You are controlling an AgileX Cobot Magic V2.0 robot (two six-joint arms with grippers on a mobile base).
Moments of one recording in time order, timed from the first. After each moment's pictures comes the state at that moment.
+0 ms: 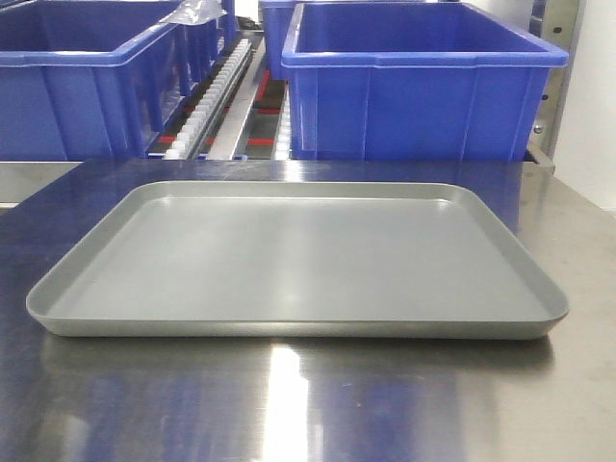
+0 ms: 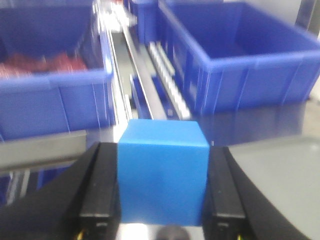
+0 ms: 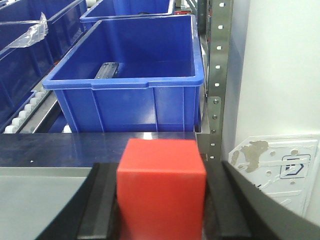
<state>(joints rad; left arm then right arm) -0.30 0.54 -0.49 -0.08 0.13 0.04 0.08 0.40 -0.41 0.02 0.15 0.11</state>
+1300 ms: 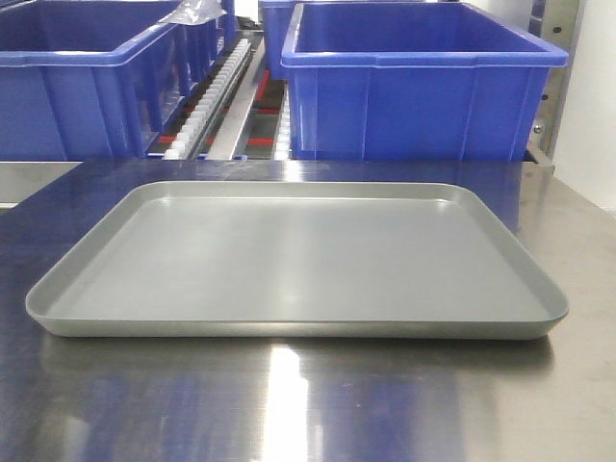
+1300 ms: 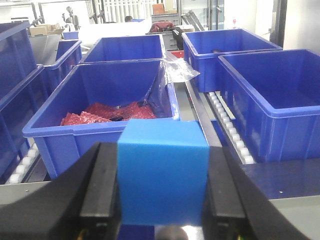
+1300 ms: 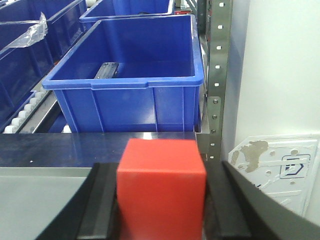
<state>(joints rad) -0.10 0.42 -0.48 -0.01 0.09 0.04 0.08 0.40 -0.41 0.02 0.15 0.11</state>
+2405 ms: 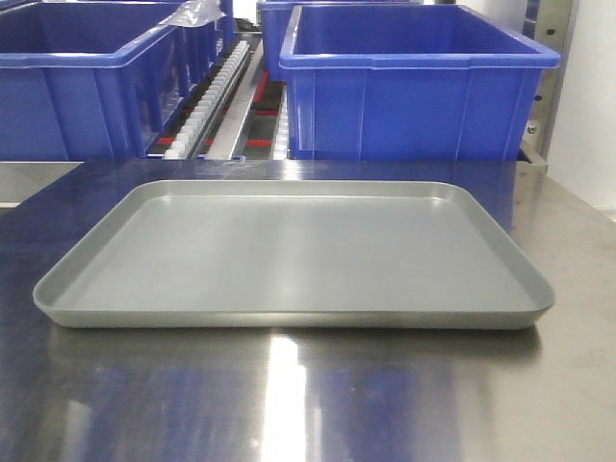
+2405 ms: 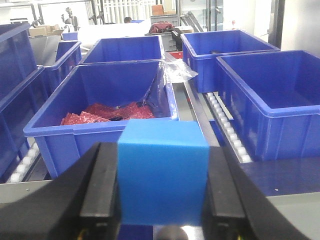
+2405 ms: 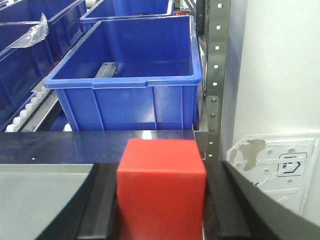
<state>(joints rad) -0.10 0.42 -0.48 -0.01 0.09 0.04 0.08 0.40 -0.41 0.02 0.15 0.11</state>
